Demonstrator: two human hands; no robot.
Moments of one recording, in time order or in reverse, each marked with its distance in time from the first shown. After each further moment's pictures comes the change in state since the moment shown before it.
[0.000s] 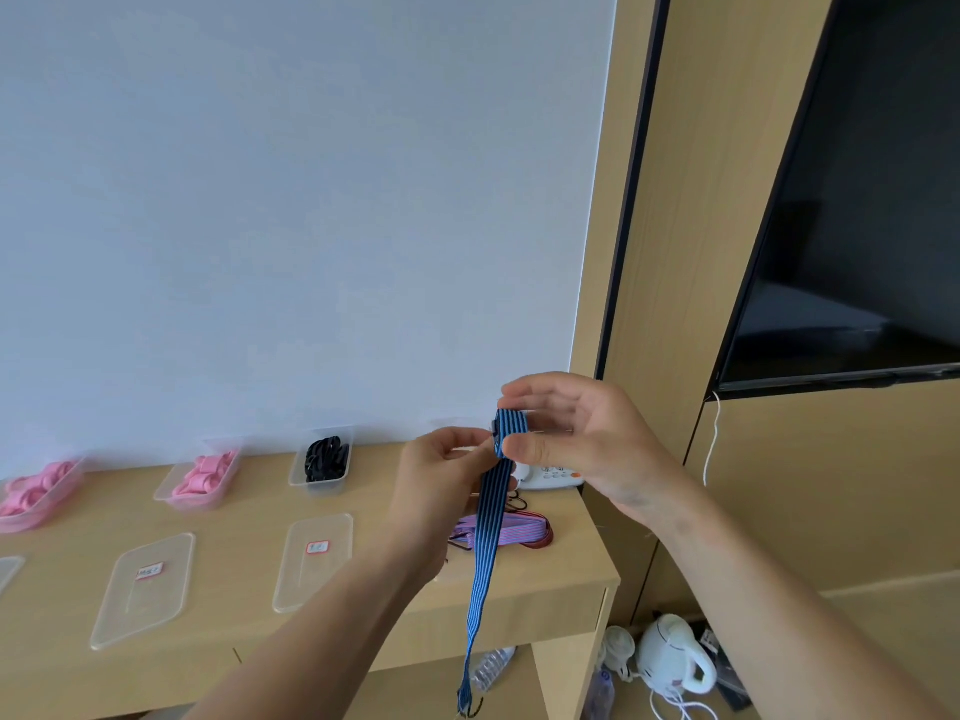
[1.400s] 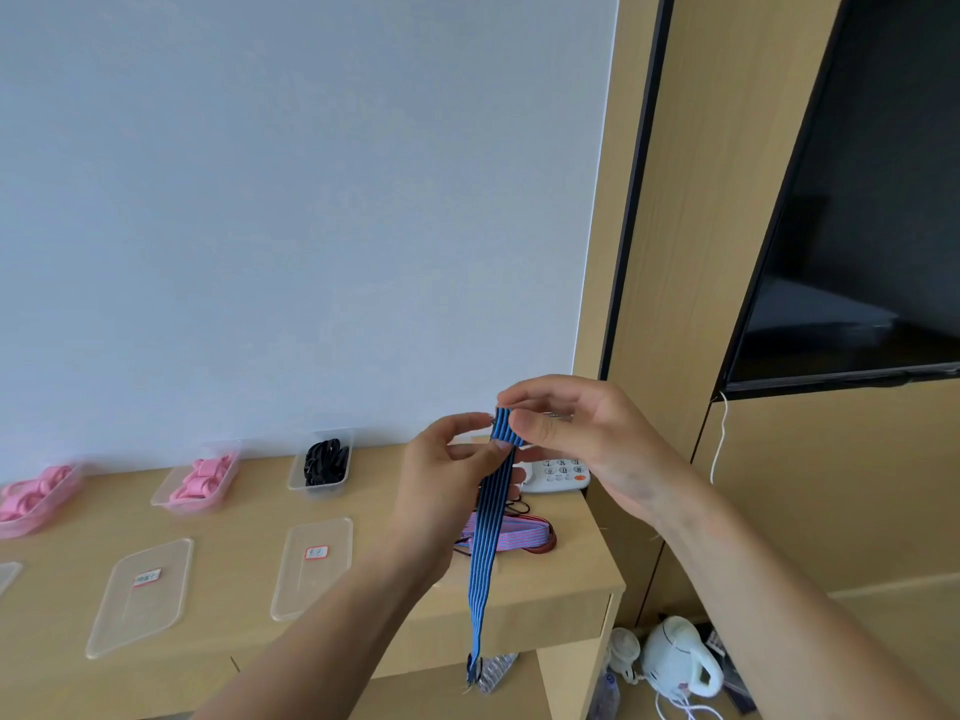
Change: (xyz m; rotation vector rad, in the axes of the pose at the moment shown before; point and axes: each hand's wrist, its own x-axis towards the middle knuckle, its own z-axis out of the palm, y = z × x) left_hand 0.010 0.004 0.007 -0.051 -0.006 0.027; right_hand 0.014 0.004 -0.007 0.090 -0.033 0.029
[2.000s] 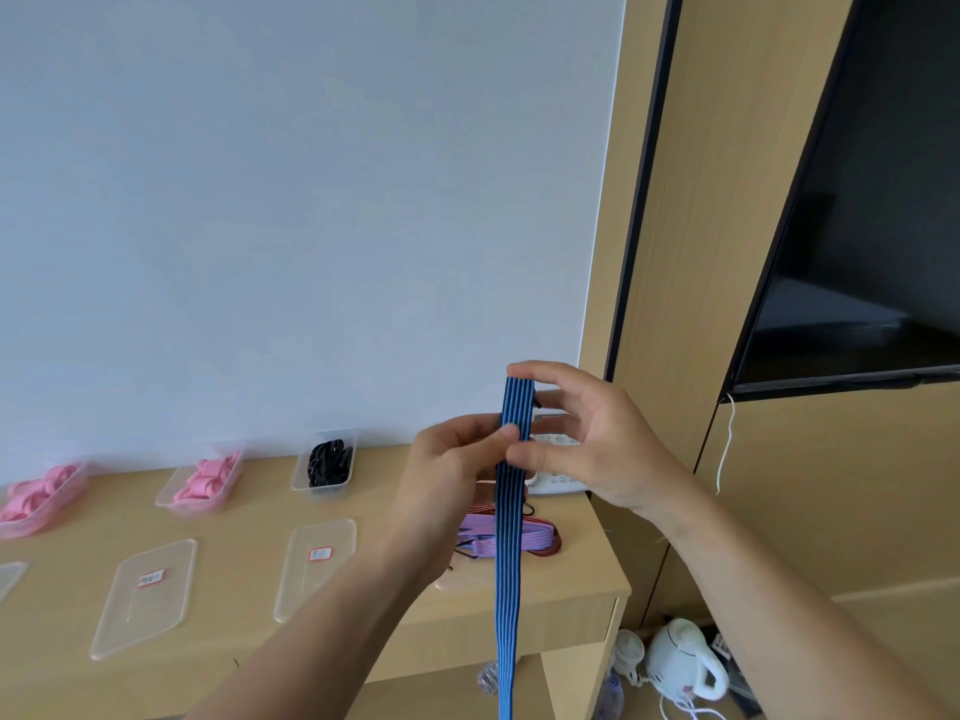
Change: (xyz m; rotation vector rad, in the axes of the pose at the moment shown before) left_hand 0.000 0.012 -0.004 -0.033 -0.161 0.026; right_hand 0.009 0.011 -0.001 -0.238 0.018 -0.121
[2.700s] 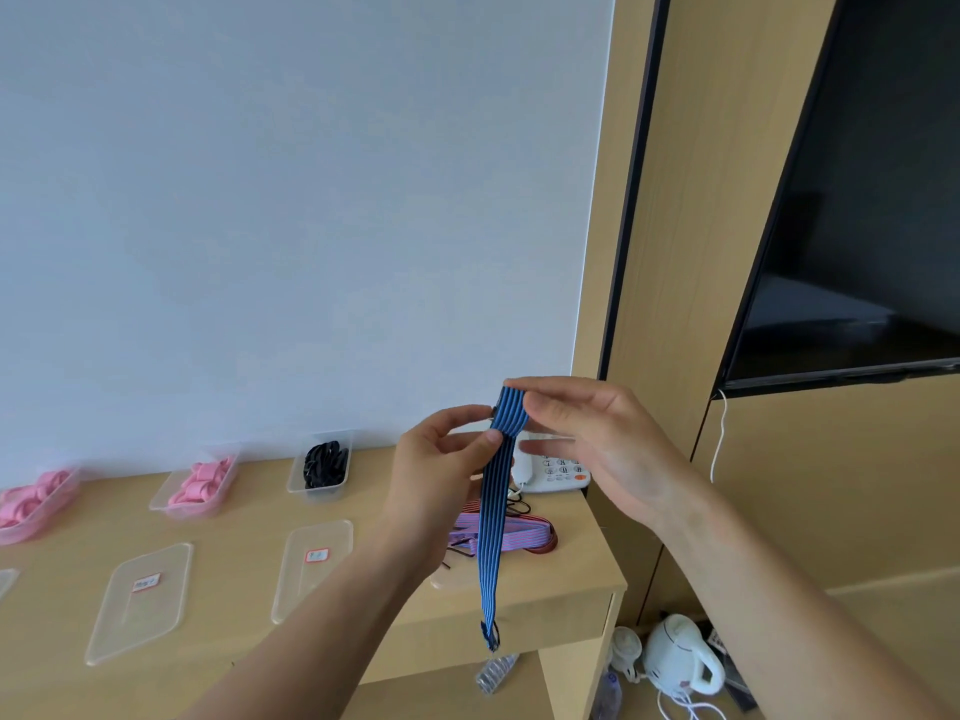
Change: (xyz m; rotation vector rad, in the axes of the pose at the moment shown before) left_hand 0.006 -0.006 -0.002 -0.001 0.148 0.004; right_hand -0.006 -0.006 -0.001 0.344 0.013 0.176
